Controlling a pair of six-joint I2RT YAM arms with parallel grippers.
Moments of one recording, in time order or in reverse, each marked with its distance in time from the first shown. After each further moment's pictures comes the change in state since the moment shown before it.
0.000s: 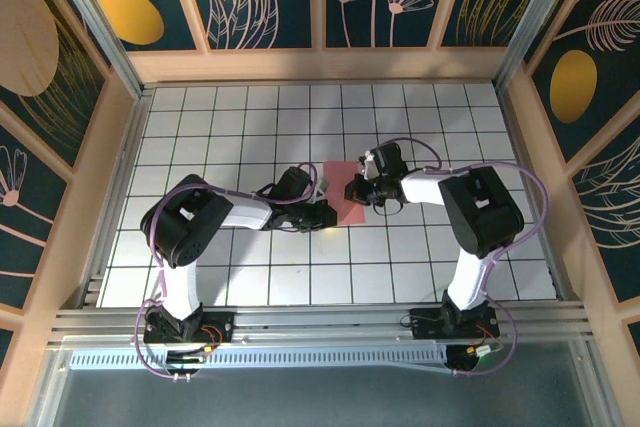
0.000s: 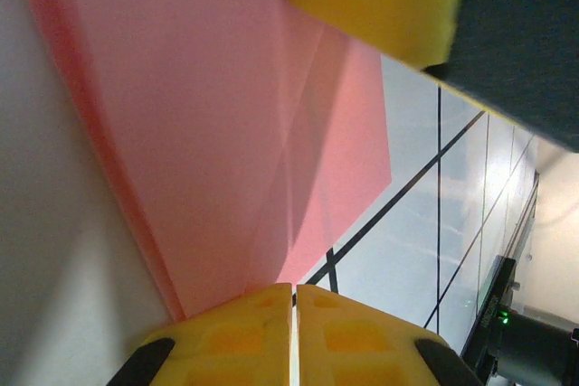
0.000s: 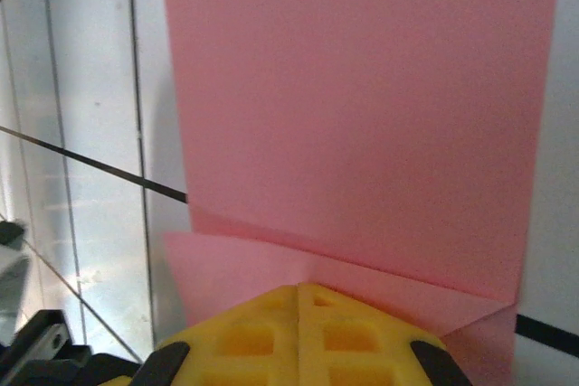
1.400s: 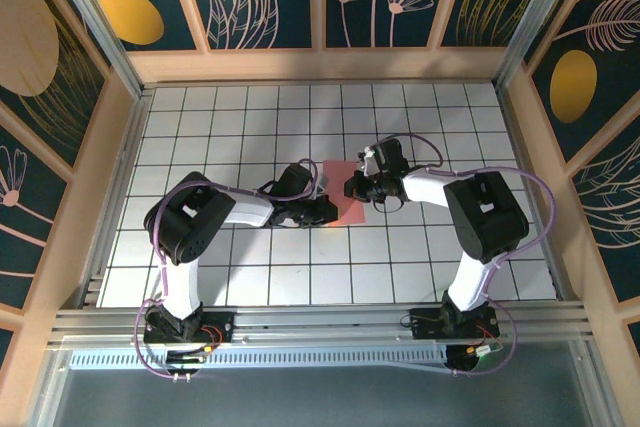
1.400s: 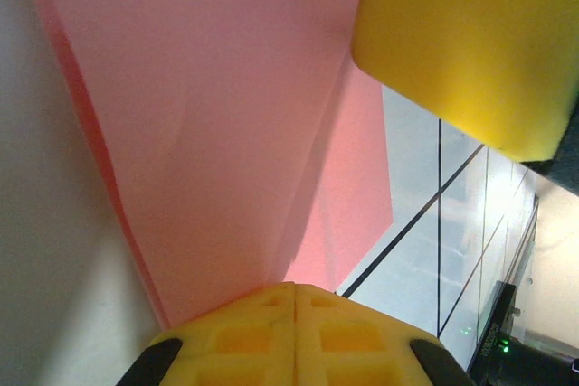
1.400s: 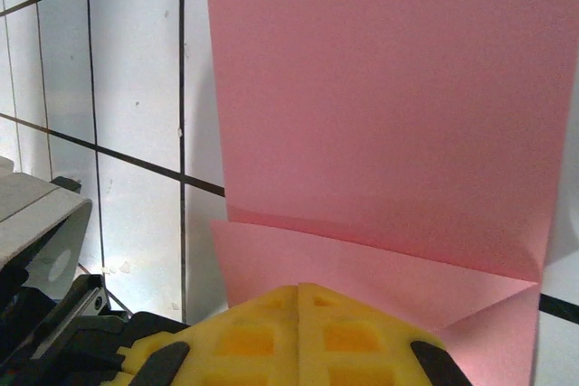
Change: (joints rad) left arm 0.014 0.029 0.030 0.015 -0.026 -0.014; right arm 0.006 -0.049 0.019 -0.040 -0.004 -0.015
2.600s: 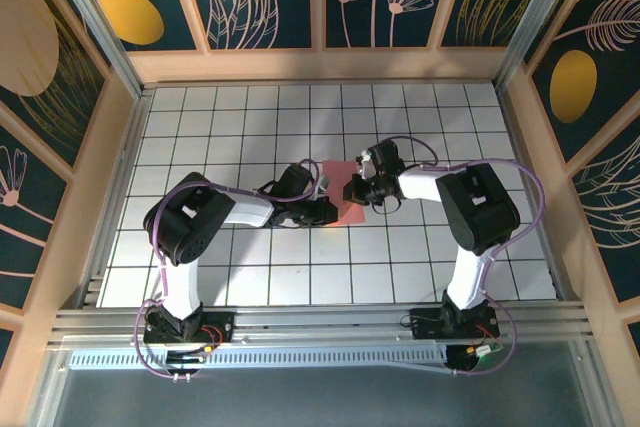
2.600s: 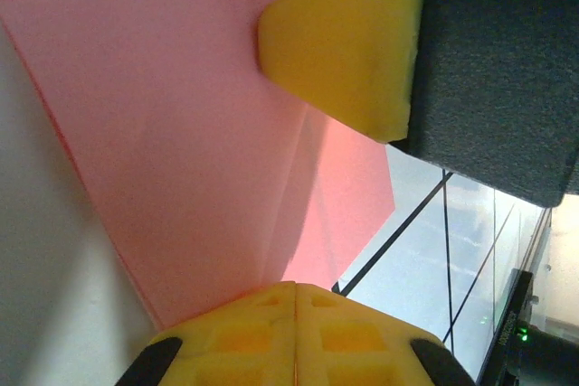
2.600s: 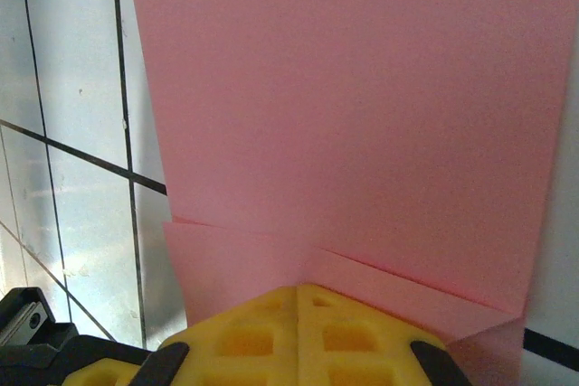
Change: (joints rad) left arm -0.003 -0.006 0.000 -0.022 0.000 0.066; right arm -0.003 0.076 0.034 -0.042 0.005 -0.033
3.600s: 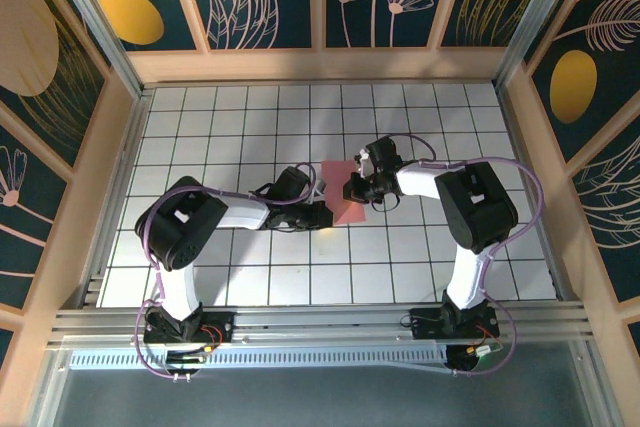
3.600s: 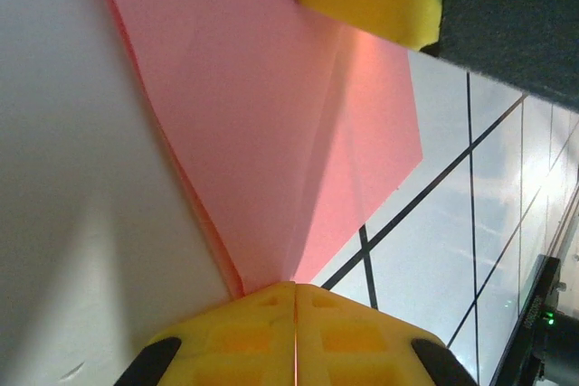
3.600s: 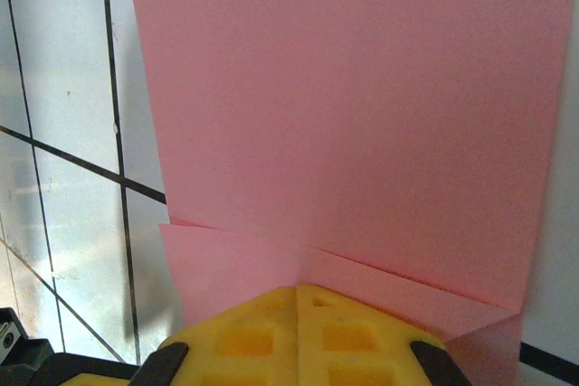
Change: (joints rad) left arm -0.002 -0.060 -0.043 -0.068 -0.031 0.042; right arm 0.001 0.017 0.043 -0.060 0.021 -0.026
